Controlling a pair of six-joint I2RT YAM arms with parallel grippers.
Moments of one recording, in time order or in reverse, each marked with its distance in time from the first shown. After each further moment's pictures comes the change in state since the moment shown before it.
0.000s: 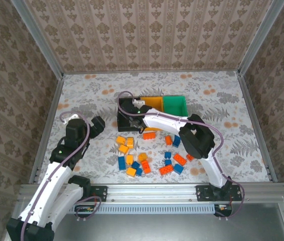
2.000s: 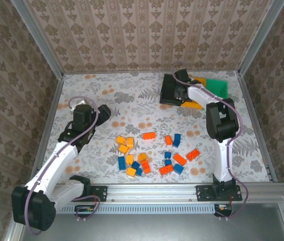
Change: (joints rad) left arm -0.002 0.303 0.106 0.182 0.037 0.006; right arm -0.608 0.009 -0.022 0.142 -0.203 -0.228
